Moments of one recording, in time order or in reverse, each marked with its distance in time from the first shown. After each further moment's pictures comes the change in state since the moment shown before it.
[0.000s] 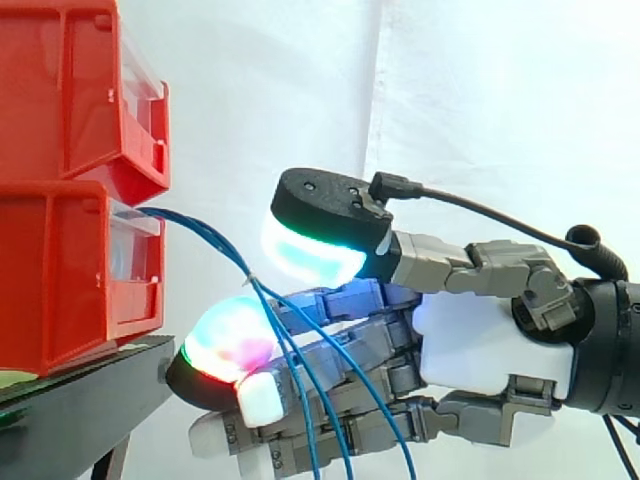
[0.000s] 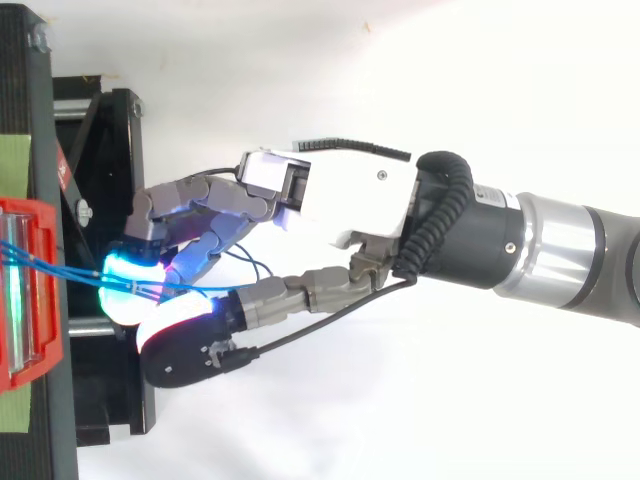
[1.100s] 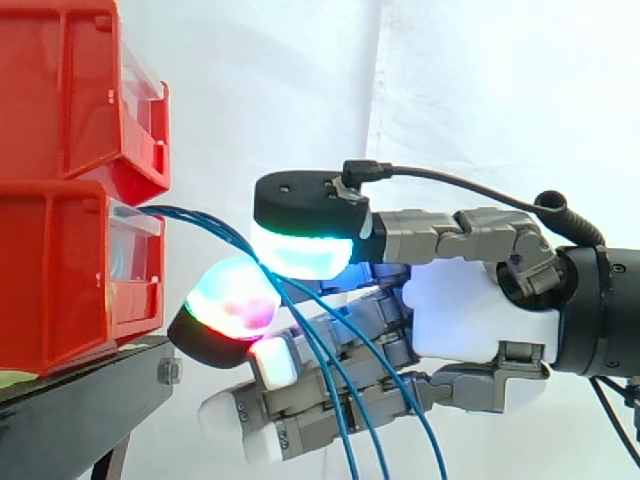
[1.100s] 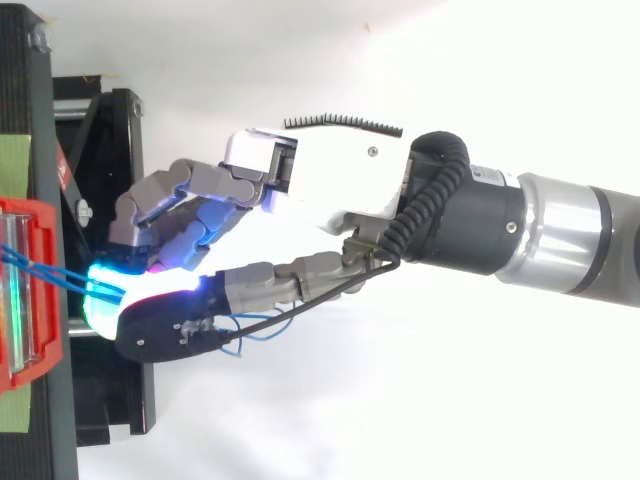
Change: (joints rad) arm -0.022 0.010 0.060 -0.134 -0.054 0.064
